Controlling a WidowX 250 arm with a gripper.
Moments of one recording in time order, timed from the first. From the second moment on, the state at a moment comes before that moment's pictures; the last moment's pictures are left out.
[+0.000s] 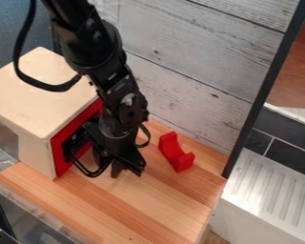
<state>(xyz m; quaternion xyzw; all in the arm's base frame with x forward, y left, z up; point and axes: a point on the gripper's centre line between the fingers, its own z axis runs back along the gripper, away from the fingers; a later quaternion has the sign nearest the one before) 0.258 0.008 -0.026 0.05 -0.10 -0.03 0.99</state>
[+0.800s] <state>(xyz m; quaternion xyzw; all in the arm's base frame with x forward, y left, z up) 0.246 -0.047 -0.025 0.02 -0.11 -0.04 0.99</state>
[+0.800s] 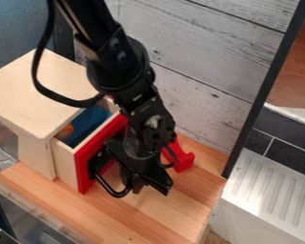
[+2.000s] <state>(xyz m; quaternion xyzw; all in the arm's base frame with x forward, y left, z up) 0.258 -0.078 -0.026 0.00 -0.08 0.03 1.00</state>
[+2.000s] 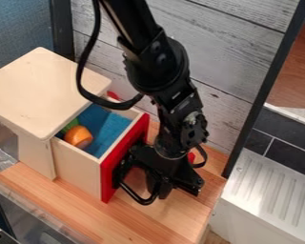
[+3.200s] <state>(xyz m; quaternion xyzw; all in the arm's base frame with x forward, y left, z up) 0.251 -0.103 -0.023 -0.02 -0.06 0.02 1.00</state>
